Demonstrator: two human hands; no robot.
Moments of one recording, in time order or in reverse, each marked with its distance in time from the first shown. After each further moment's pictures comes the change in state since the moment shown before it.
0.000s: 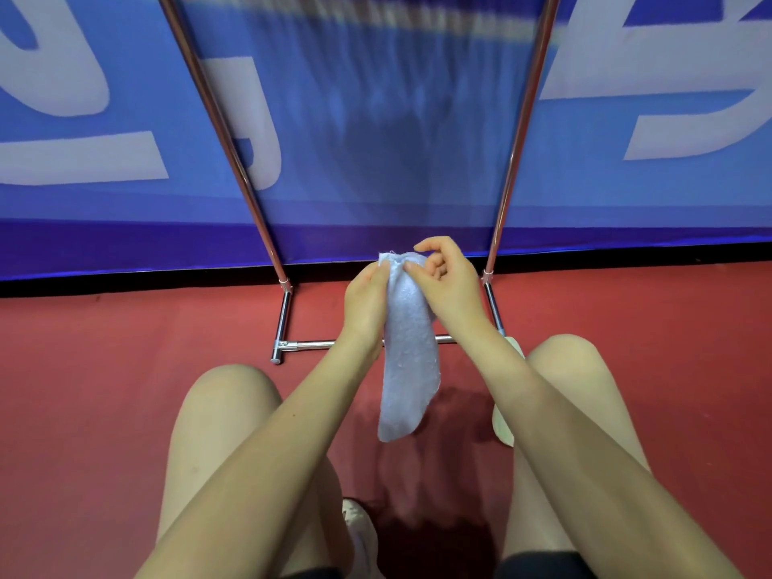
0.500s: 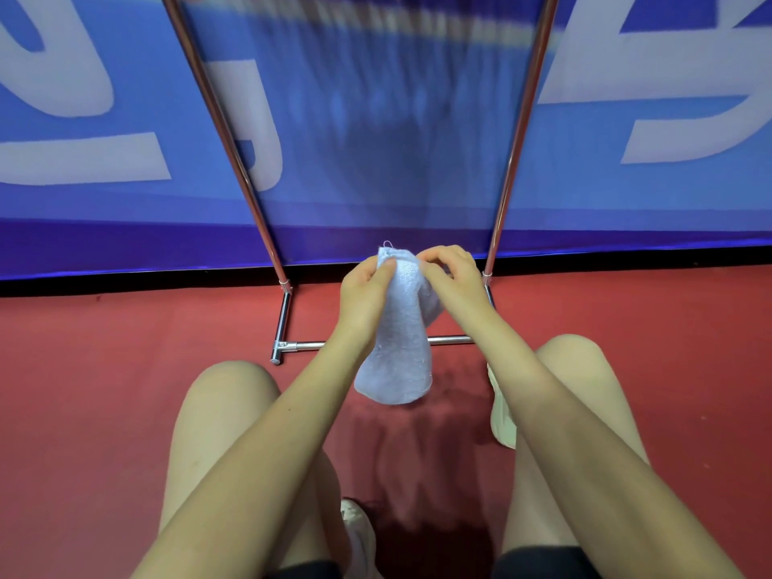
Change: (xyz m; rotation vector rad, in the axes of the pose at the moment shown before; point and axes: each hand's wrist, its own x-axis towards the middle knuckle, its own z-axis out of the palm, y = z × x) left_hand -0.006 0.010 -0.003 0.178 0.003 0.119; right_hand 0.006 0.007 -0.014 -0.095 -0.100 -0.006
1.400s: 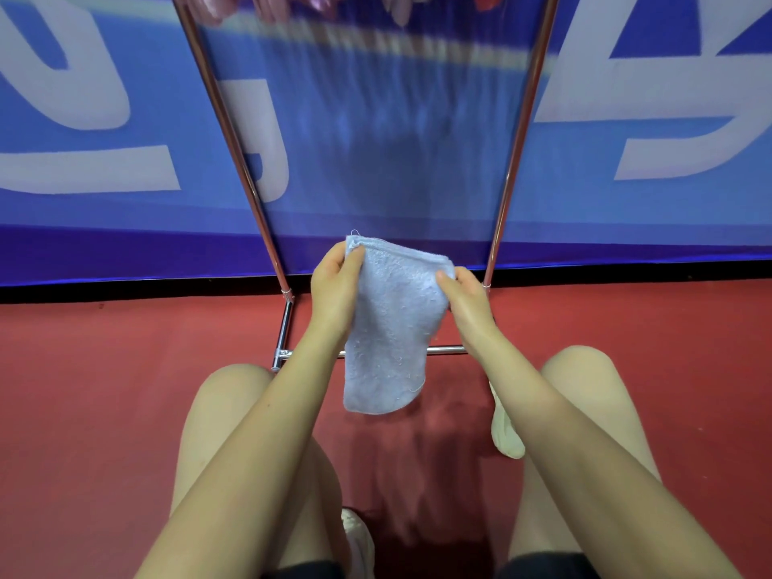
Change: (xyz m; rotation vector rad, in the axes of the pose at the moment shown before) left_hand 0.009 0.017 -0.032 0.005 0.093 0.150; right_hand -0.011 0.006 0.000 0.379 0.061 0.262
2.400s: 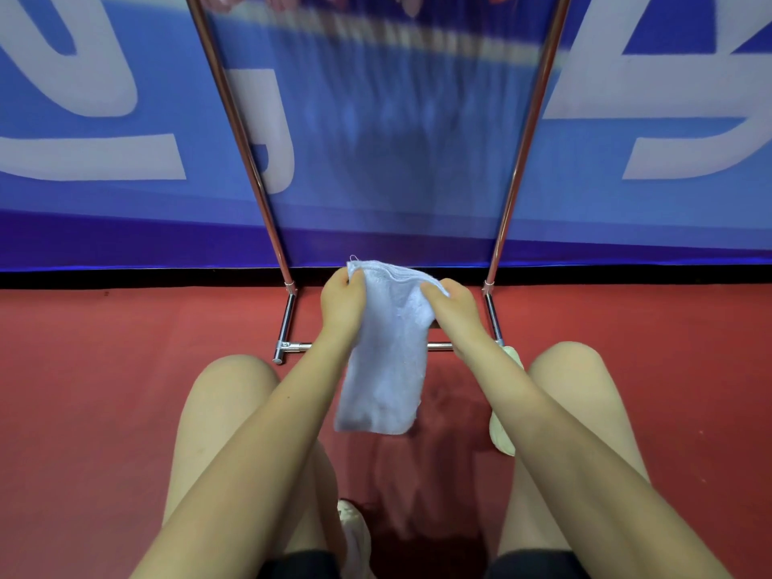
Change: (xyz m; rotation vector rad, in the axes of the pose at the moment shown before) left_hand 0.005 -0.037 0.004 0.216 0.102 -0.182; right_hand -0.007 0.005 0.017 -0.256 0.004 0.058
